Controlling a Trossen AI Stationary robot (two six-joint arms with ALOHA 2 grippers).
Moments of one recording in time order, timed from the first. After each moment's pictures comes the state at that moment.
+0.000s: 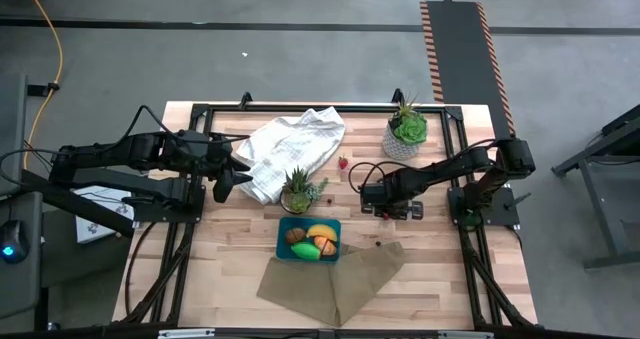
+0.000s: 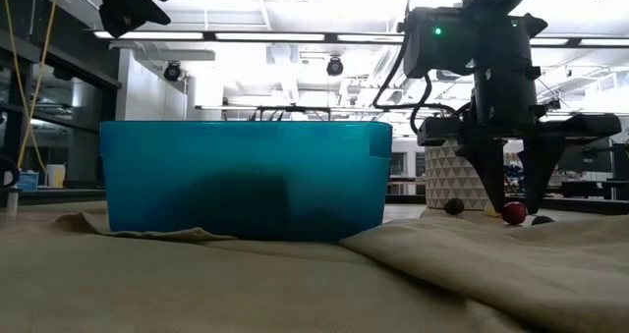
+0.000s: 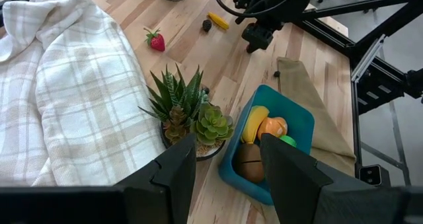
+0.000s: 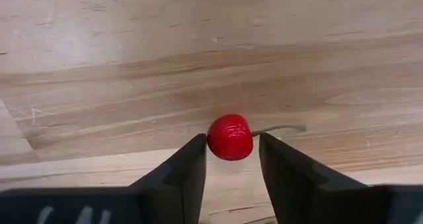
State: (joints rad) left arm 0.15 0.73 0.89 -0.79 -0.03 -0.48; right arm 0.07 1.64 0.90 -0.77 -0.12 1.75
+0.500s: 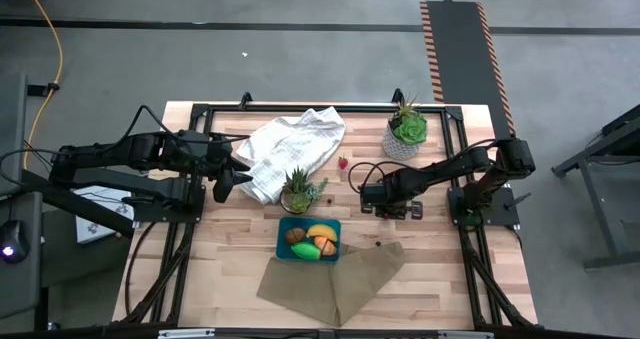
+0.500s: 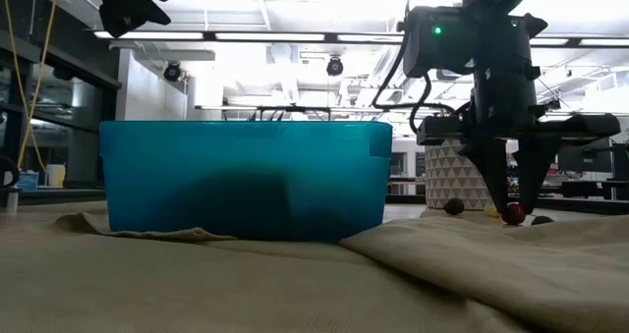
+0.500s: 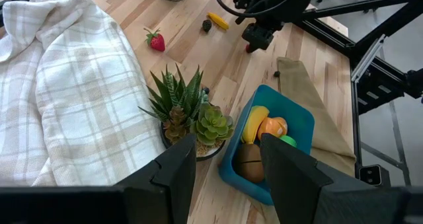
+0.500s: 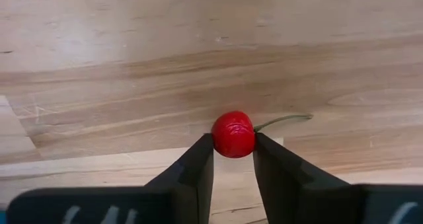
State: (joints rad) left arm 0.15 0.73 0.89 -0.79 -0.03 -0.48; right arm 0.07 1.64 0.90 -0.76 -0.12 1.75
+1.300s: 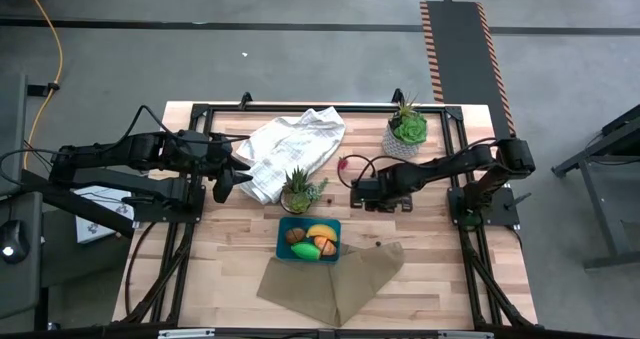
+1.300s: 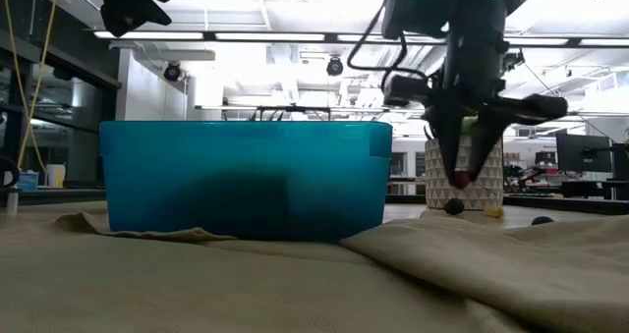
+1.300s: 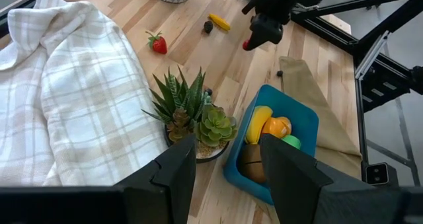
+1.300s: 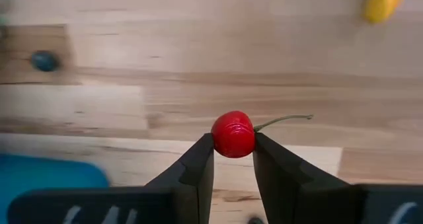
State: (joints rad) left arm 0.15 0.73 0.89 -0.79 -0.05 -0.45; right arm 0.07 1.64 1.06 -0.80 0.00 1.65
